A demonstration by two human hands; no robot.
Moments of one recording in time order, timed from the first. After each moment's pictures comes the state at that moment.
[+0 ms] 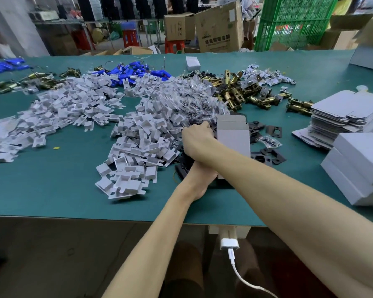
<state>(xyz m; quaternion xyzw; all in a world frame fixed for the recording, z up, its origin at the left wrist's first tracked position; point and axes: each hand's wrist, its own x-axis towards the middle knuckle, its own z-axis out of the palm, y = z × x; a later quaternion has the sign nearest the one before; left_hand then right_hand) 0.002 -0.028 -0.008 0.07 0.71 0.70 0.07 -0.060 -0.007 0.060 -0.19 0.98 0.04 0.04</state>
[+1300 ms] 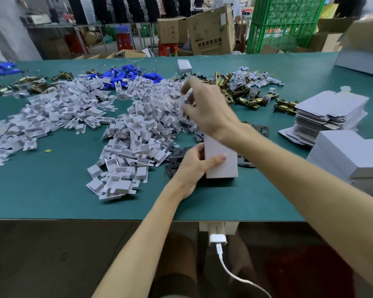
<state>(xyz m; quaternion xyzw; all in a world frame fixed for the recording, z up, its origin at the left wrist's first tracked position) -0.001 -0.028 -0.006 0.05 0.64 0.77 0.06 -0.036 0.049 0.123 -0.26 0.89 -0.33 -0.19</state>
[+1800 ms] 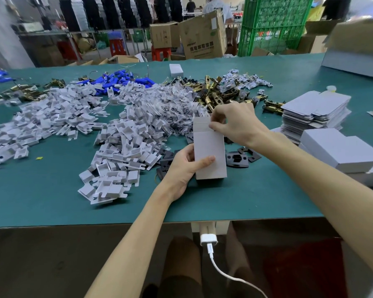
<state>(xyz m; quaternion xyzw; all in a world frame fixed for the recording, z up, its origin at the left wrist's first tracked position) 0.001 -0.027 -0.002 0.06 0.61 0.79 0.06 -0.047 0.138 0.100 -0.19 0.95 -0.20 -0.16</state>
